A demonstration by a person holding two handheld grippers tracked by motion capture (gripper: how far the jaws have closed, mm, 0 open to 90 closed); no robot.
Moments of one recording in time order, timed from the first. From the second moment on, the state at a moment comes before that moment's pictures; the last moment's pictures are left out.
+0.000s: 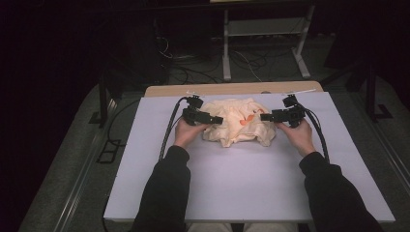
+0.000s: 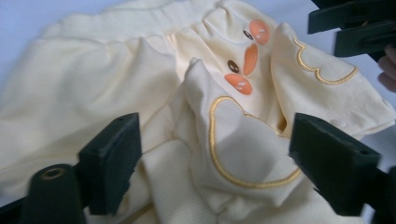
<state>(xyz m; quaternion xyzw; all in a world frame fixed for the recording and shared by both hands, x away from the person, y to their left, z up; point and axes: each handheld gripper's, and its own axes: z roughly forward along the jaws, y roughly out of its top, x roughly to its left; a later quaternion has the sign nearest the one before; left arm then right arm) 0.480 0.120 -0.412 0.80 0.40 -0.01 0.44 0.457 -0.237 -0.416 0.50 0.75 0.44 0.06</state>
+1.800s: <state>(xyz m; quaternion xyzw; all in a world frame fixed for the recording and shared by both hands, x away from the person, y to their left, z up) 0.422 0.142 -0.432 0.87 0.26 0.06 0.42 0.392 -0.225 -0.431 0.34 0.84 0.41 0.06</state>
